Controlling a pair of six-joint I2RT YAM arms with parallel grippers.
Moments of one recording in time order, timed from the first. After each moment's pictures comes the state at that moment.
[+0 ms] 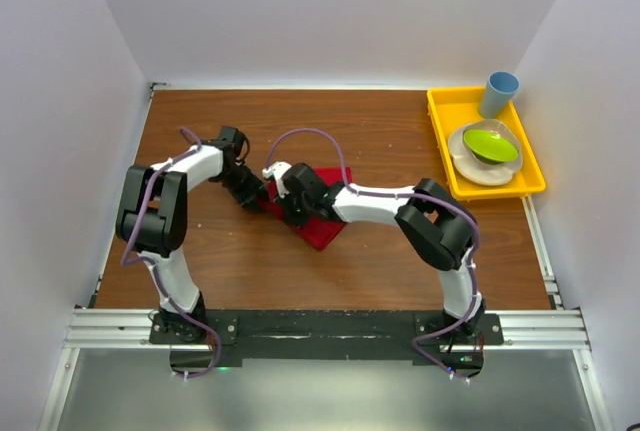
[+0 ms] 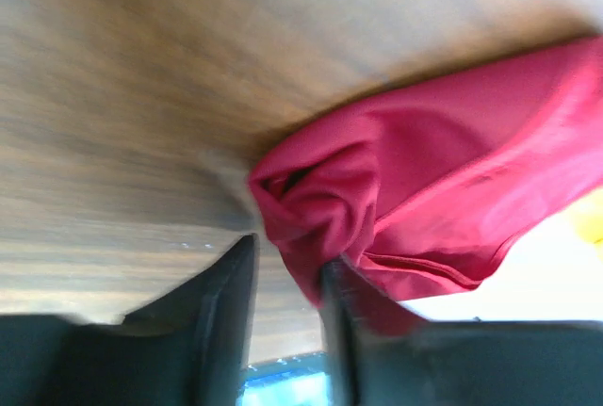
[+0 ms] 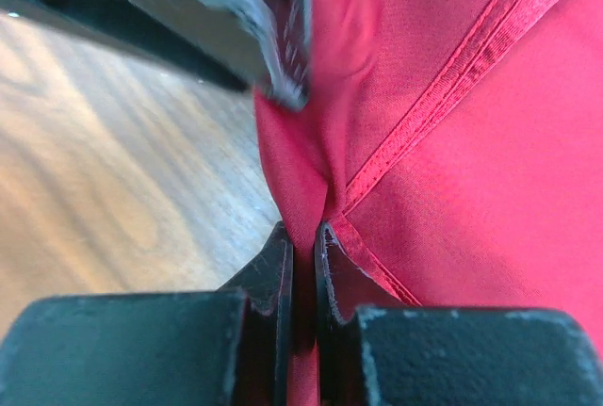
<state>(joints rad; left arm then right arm) -0.19 1.86 1.17 -0.71 0.30 -0.91 0.94 2.02 1.31 -0.13 -0.01 0.13</state>
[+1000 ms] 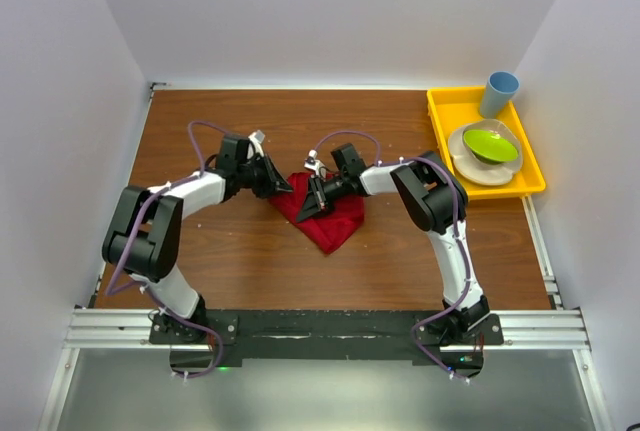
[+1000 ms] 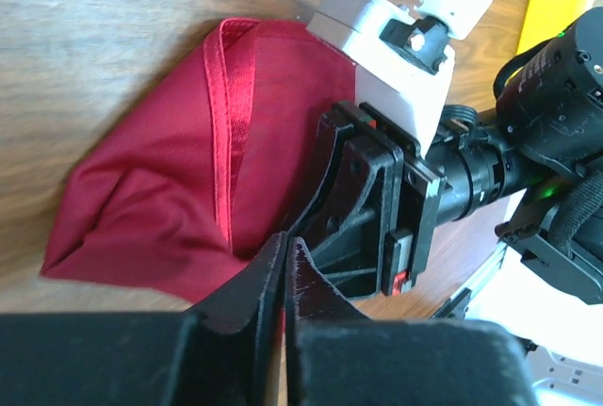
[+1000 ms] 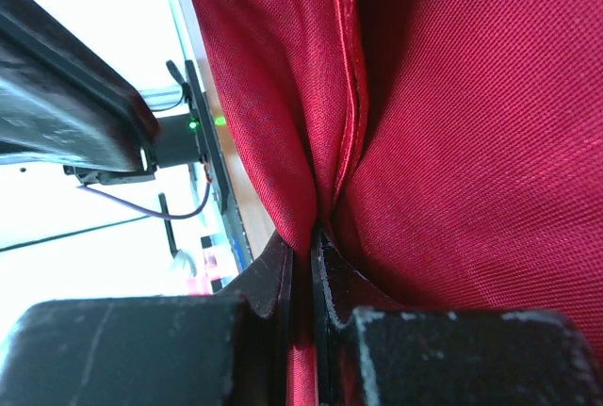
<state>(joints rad) -0.27 1.67 0.91 -0.05 0.49 -0.73 0.57 2.28 1.32 0.04 -1.05 0.58</state>
